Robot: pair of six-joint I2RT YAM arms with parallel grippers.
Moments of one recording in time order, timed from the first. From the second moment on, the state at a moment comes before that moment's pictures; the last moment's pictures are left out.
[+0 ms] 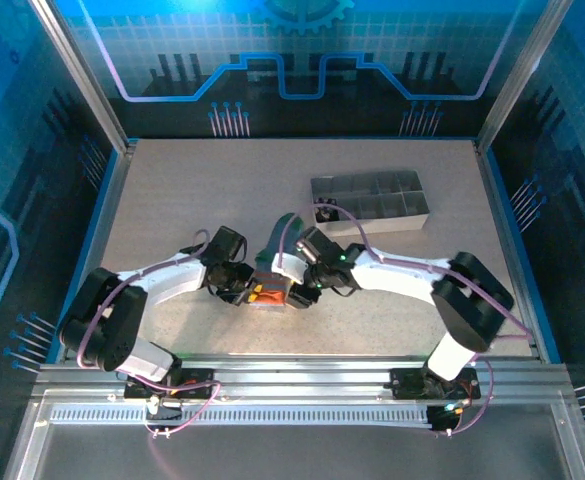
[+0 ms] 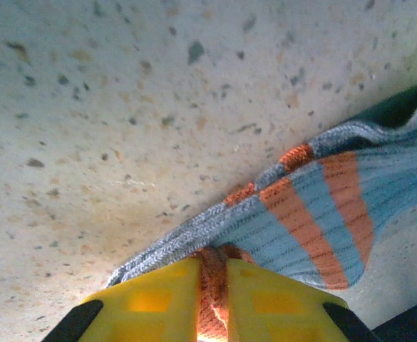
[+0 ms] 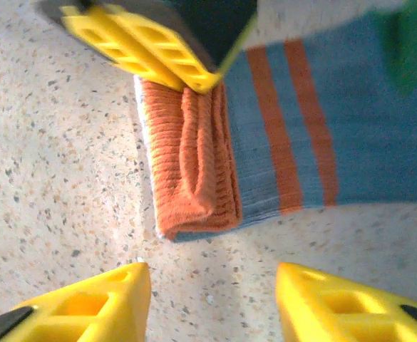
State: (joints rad) left arm -0.42 1.48 0.69 -0.44 0.37 -1.45; right arm 0.87 1.62 0.96 -0.35 -0.24 -0.36
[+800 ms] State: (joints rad) left arm -0.39 1.52 0.75 -0.51 0.37 -1.38; right arm 1.12 1.86 1.03 -0.15 0.24 -0.72
